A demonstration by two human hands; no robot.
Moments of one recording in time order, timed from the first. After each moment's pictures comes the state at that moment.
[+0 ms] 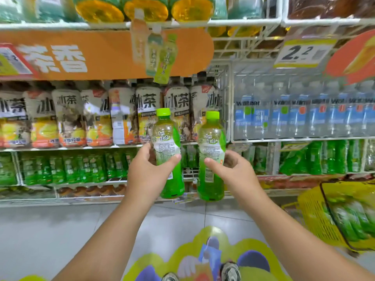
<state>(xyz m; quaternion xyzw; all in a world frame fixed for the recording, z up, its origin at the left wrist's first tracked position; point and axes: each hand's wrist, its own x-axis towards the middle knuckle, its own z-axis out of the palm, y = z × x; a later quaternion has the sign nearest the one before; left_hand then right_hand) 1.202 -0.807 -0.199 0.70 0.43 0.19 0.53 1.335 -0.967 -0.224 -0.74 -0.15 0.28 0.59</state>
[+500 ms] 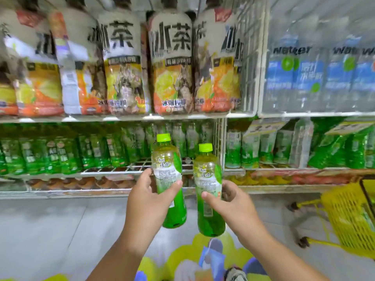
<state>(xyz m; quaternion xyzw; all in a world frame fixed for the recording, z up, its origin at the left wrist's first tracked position) 1.211 -0.815 -0.405 0.64 0.45 0.17 0.60 1.330 -0.968 -0.437 -0.75 -0.10 0.34 0.56</state>
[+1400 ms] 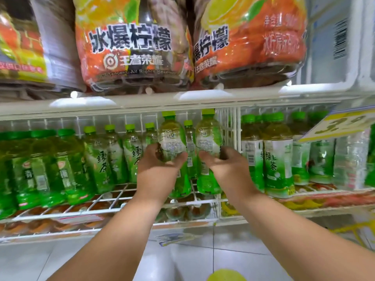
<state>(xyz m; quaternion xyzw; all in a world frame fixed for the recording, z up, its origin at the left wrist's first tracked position) 1.381 -0.704 -0.570 0.71 0.47 0.17 0.50 1.481 -0.832 -0.578 -0.80 -0.06 0.23 0.55</state>
